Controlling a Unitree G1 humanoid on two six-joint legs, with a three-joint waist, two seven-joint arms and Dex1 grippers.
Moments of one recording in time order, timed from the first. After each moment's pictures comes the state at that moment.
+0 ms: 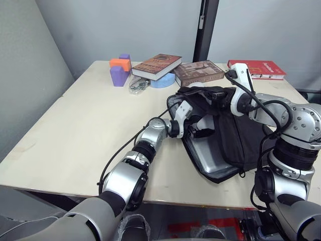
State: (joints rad) left arm -0.96 -0.05 -0.08 0.97 -0.16 0.08 -1.03; right arm -0.86 -0.37 -0.40 -0.38 0.72 1.61 0.15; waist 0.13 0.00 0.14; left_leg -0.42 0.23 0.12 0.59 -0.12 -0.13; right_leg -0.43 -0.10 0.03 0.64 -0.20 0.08
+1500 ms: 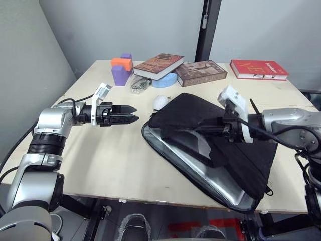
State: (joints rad) left arm -0.81 0.76 0.00 0.45 -0.50 0.77 -1.51; right arm -0.62 -0.84 -0.16 -0.56 1.03 1.45 0.60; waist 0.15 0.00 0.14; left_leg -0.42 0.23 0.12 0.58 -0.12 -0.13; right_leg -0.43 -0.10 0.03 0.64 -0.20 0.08
